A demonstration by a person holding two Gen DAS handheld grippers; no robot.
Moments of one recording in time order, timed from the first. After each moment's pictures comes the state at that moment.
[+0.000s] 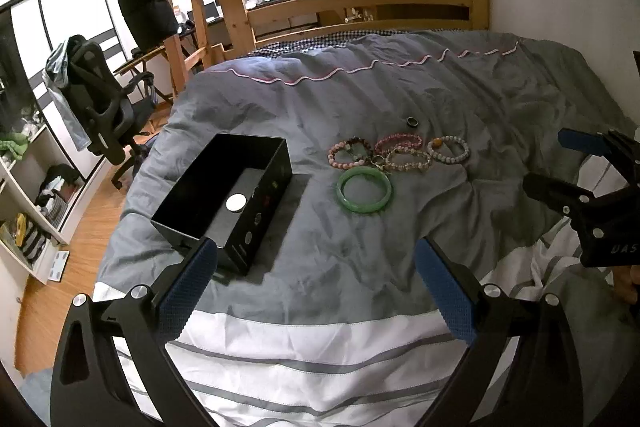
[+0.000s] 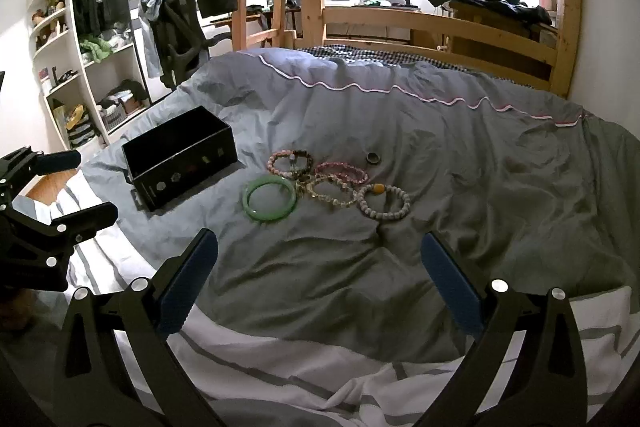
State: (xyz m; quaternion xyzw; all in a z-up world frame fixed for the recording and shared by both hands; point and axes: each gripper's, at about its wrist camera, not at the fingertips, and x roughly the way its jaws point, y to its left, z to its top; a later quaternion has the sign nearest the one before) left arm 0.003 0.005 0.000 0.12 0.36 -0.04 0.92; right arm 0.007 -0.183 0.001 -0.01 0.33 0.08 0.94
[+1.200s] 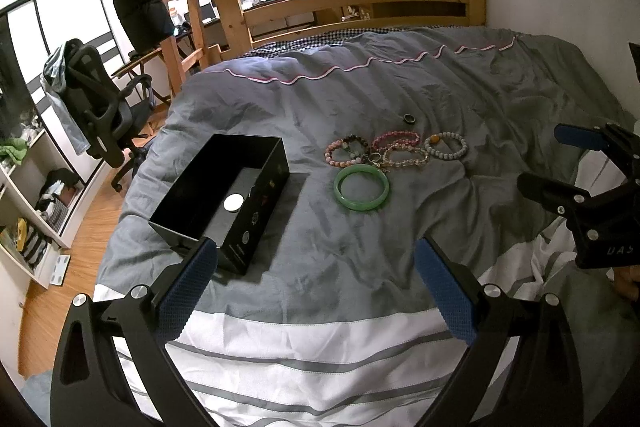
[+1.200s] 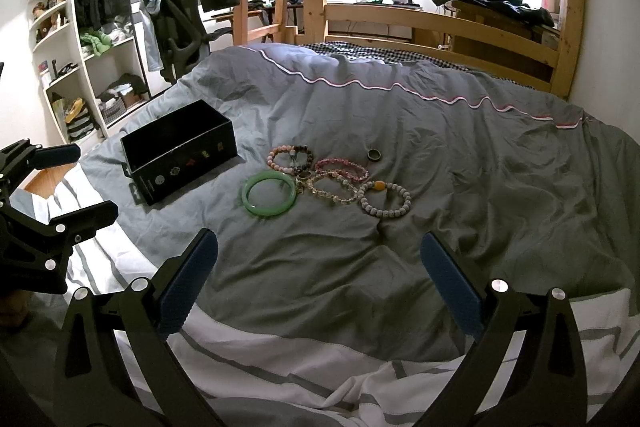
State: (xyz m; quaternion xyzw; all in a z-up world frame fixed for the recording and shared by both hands) left arm 0.003 0.003 -0.002 0.12 0.36 -0.04 0.92; right arm 0.006 -0.181 0.000 -0.01 0.33 0.08 0.94
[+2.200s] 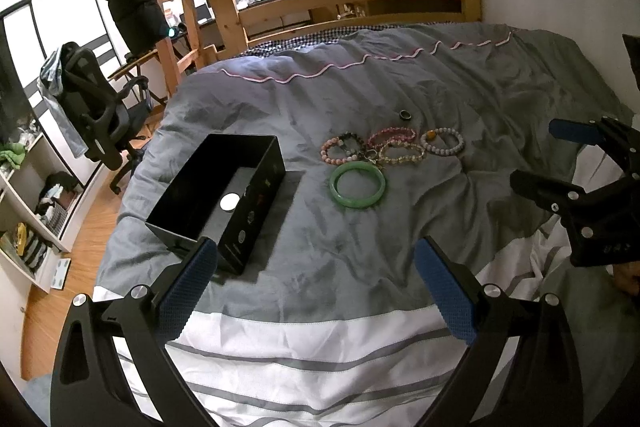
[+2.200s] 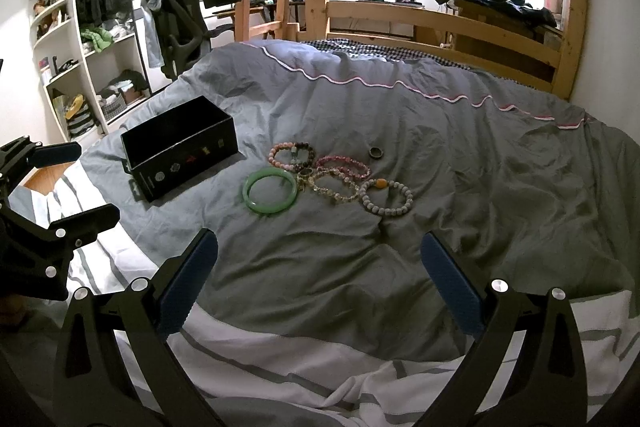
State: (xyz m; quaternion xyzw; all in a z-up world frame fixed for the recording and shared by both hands) left arm 0.002 0.001 -0.005 0.12 0.37 -0.04 0.92; right arm 0.009 -0.180 -0.003 -0.01 0.34 0.08 0.94
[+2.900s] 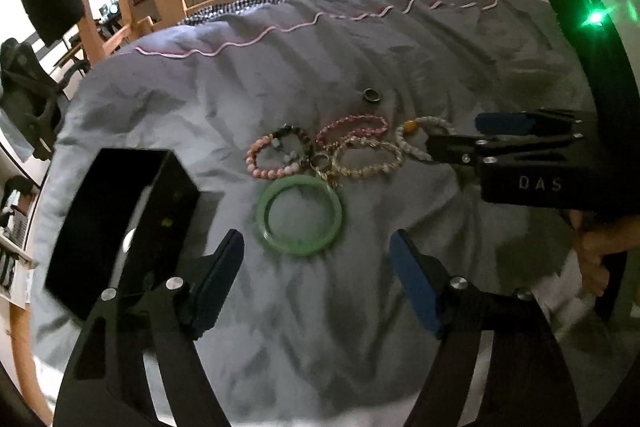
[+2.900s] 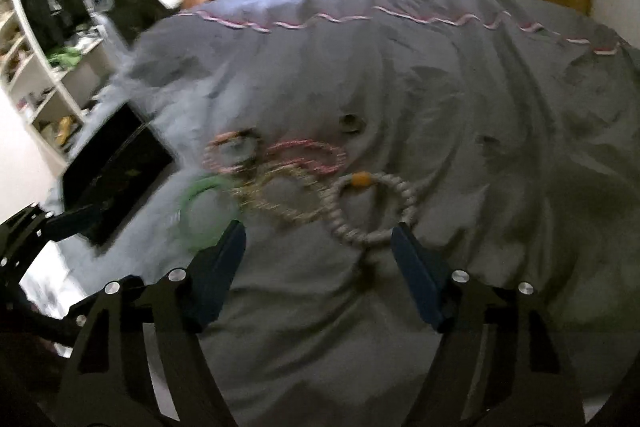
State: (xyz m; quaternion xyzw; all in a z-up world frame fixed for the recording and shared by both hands) left arm 0.123 -0.053 -0.061 0.12 0.44 -0.11 0.88; right arm 0.155 -0.230 -0.068 0.07 0.45 0.06 0.89
